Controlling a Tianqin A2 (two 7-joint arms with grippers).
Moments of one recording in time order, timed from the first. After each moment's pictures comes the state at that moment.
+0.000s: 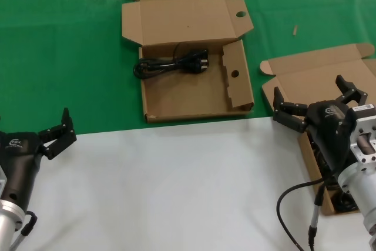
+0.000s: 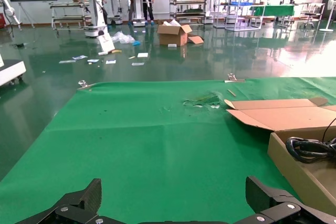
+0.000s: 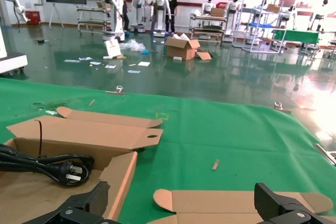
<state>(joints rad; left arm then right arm) 0.00 -0.30 1.60 -1.60 -1.80 0.00 0.00 0.03 0.30 -1.62 1.58 1.77 -0.03 0.00</state>
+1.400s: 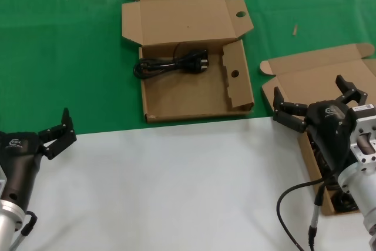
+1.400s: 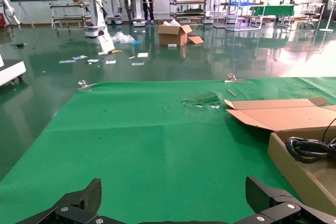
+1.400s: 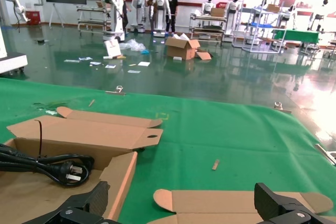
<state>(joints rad) 0.00 -0.30 1.60 -1.60 -1.80 0.00 0.00 0.03 0.30 -1.62 1.58 1.77 -0.03 0.00</state>
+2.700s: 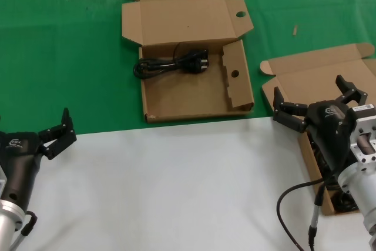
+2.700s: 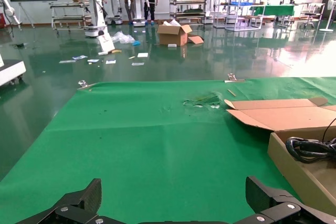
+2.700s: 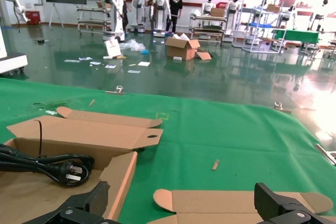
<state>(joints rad) 0.00 -0.30 1.60 -1.60 -1.80 0.00 0.00 0.03 0.30 -1.62 1.58 1.77 -0.03 0.00</state>
